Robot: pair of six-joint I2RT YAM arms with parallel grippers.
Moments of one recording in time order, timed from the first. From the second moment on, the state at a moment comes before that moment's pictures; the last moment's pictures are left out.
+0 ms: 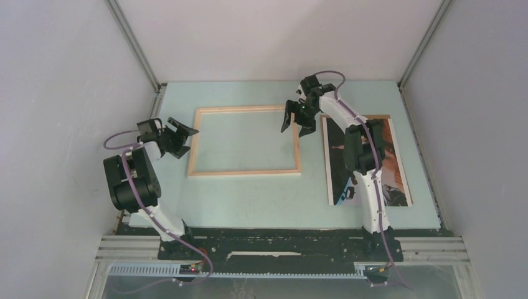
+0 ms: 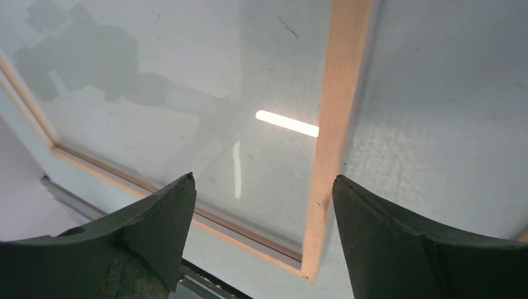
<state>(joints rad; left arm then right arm) 0.35 1.72 0.91 0.01 0.53 -0.76 0.35 2.36 2.09 -0.93 -0.40 0.45</state>
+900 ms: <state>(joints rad) 0.30 1.46 0.94 -0.19 0.38 -0.59 0.26 1.75 1.28 -0.67 -0.43 0.40</state>
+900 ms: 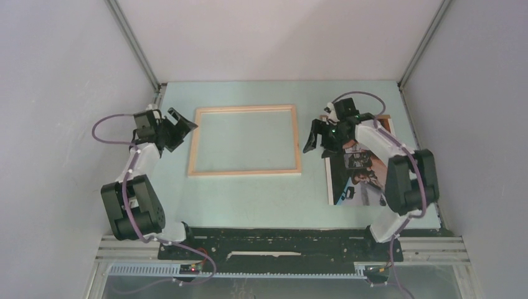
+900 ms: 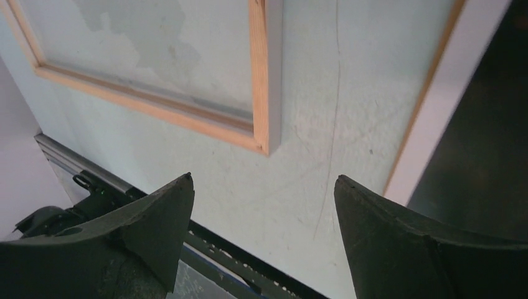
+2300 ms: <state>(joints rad) -1.01 2.03 1.54 -0.15 0.31 -0.68 -1.11 1.00 0.51 -0.45 -0.41 0.62</state>
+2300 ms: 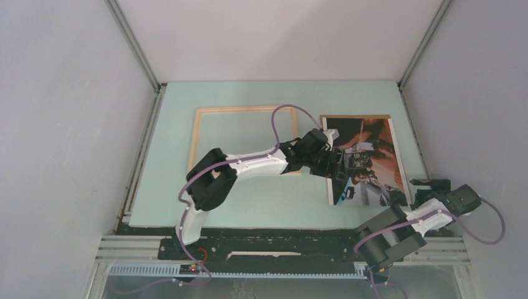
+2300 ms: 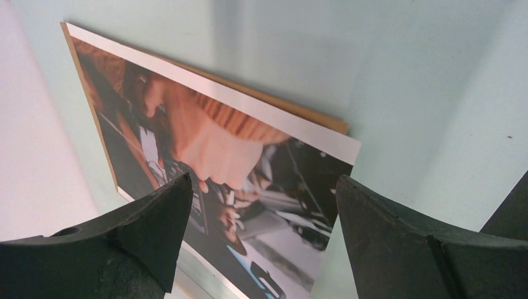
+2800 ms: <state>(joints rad) -1.02 2.22 1.55 0.00 0.22 -1.14 -1.23 1.07 0.38 -0.31 -0.55 0.59</state>
